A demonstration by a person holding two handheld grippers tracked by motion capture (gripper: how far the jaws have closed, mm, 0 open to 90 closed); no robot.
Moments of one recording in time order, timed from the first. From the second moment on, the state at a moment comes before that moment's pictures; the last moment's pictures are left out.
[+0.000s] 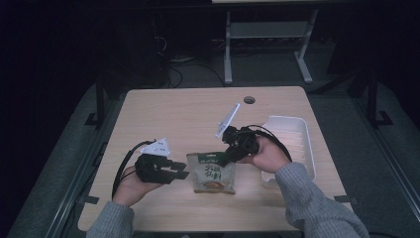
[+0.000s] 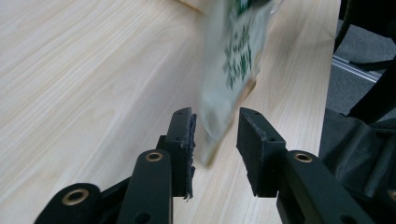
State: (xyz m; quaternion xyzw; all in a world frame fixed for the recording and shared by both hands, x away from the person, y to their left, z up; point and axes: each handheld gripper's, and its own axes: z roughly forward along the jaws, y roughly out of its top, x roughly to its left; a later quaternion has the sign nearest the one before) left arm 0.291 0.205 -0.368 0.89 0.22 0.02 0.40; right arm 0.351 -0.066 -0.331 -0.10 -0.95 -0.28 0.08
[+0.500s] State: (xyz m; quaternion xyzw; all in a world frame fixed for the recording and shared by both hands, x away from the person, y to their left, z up) left arm 0.284 0.217 -0.397 0.90 0.24 0.02 0.37; right arm 0.360 -0.081 -0.308 -0.11 -0.96 -0.26 0.06
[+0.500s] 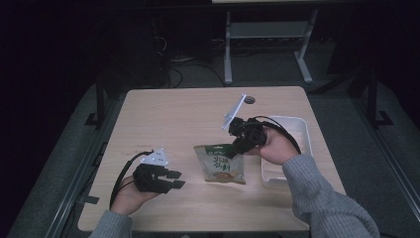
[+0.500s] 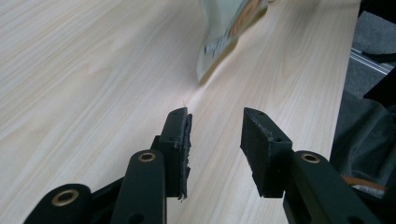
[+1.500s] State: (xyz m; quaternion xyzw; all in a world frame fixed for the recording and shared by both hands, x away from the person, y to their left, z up) left arm 0.290 0.226 -0.409 0.89 0.27 0.01 0.37; right arm 0.381 -0.120 -0.264 -0.10 -0.96 -0.27 0.02
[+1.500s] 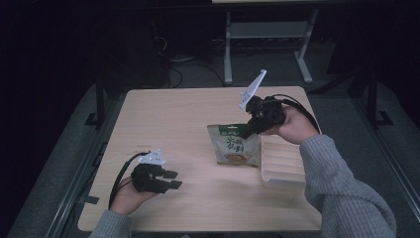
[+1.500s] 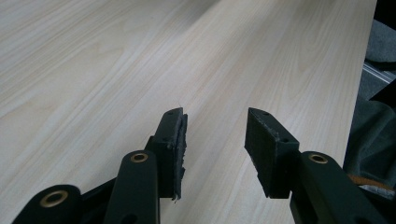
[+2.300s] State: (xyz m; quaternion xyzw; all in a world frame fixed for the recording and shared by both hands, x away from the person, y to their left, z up) left arm 0.293 0.231 -0.415 0.89 0.28 0.00 0.37; right arm 0.405 -0.196 -0.239 -0.16 -0.96 -0.23 -0.03
